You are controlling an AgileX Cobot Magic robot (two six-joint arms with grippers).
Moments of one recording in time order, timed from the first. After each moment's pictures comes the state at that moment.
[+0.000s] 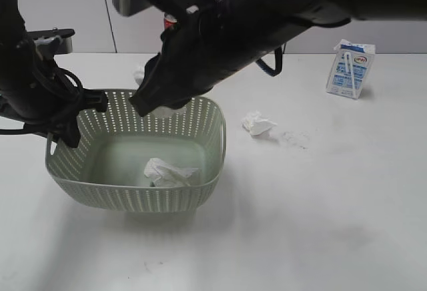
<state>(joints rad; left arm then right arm) -0.40 1.69 -1.09 -0.16 0.84 -0.28 0.80 1.78 -1.31 0.52 0.46 -0.55</state>
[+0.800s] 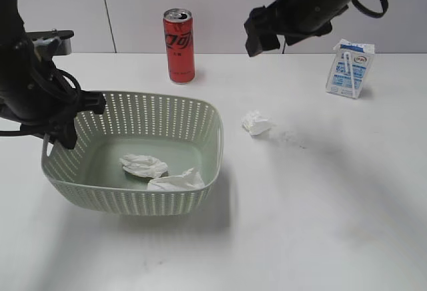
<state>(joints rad) -0.40 1.69 -1.09 -0.14 0.86 -0.28 0.49 1.85 -1.48 0.12 0.64 -0.07</state>
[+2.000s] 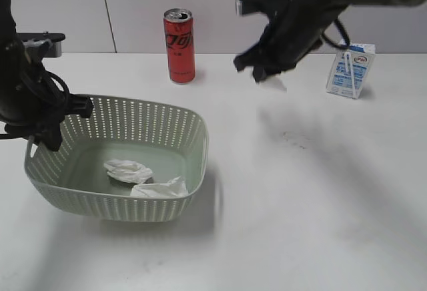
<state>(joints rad) -0.38 1.69 -1.09 -0.08 0.90 -0.28 0.47 2.11 -1.58 0.09 0.65 -0.06</state>
